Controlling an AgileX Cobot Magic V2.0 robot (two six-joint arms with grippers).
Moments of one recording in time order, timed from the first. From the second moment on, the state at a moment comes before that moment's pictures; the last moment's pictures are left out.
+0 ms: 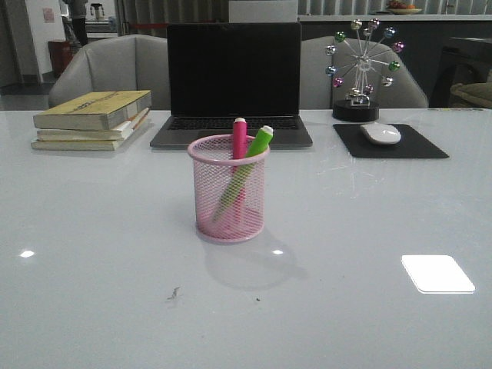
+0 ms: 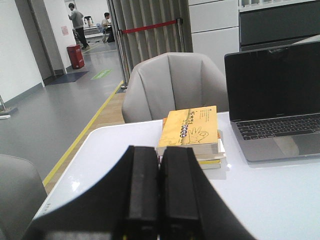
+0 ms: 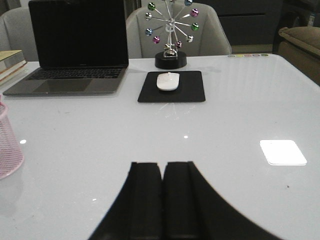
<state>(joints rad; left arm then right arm) -0.06 0.68 -0.44 -0.35 -0.17 0.48 -0.03 -0.01 -0.04 0.18 0.23 -0.06</state>
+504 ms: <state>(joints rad) -0.06 0.68 -0.44 -0.35 -0.17 0.48 -0.03 -0.01 0.03 0.02 0.14 0.04</state>
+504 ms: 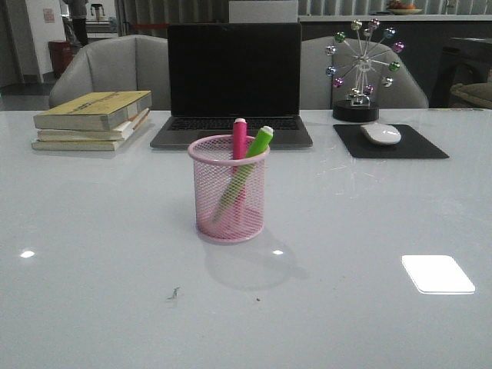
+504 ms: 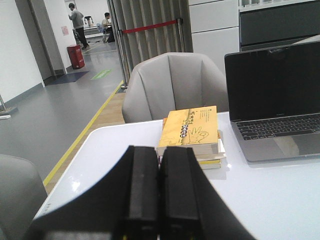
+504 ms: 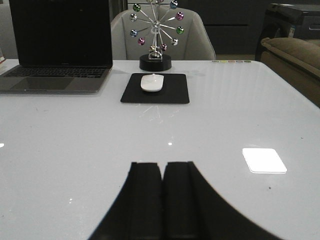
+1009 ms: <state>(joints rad) -0.06 0.68 -0.44 -0.35 -0.17 0.48 -0.03 -0.01 0.03 0.02 0.16 0.04</state>
